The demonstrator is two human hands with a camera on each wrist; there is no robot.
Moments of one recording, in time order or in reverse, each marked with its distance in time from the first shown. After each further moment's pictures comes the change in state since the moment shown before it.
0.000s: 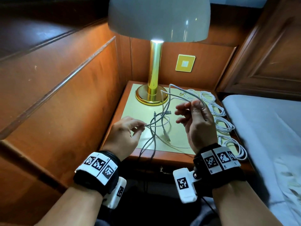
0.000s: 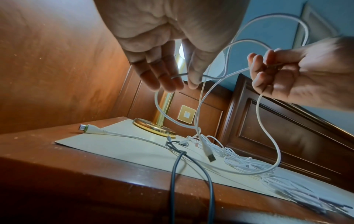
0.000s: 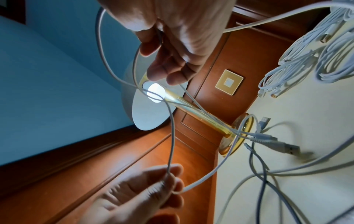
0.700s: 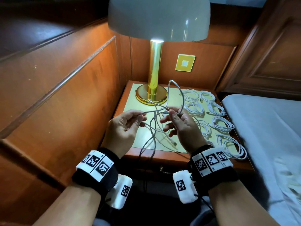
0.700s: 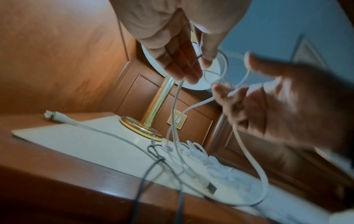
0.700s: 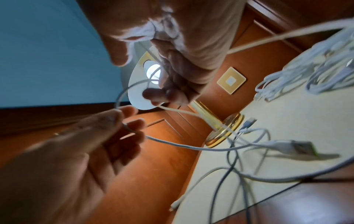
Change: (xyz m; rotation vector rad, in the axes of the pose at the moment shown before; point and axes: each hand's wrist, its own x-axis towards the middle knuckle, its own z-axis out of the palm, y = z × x) left_hand 0.003 0.015 -0.001 -0.495 0.144 -0.120; right_hand -0.007 0.009 0.008 -0.274 -0.240 0.255
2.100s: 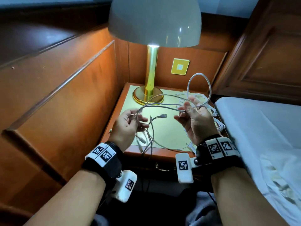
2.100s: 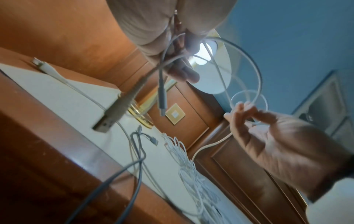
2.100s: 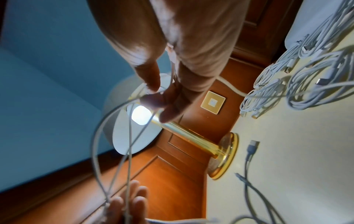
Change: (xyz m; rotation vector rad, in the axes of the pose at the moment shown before) left_hand 0.001 0.004 0.019 -0.243 -0.030 -0.333; right_hand -0.001 -0.030 -0.026 0.468 0.273 0.037
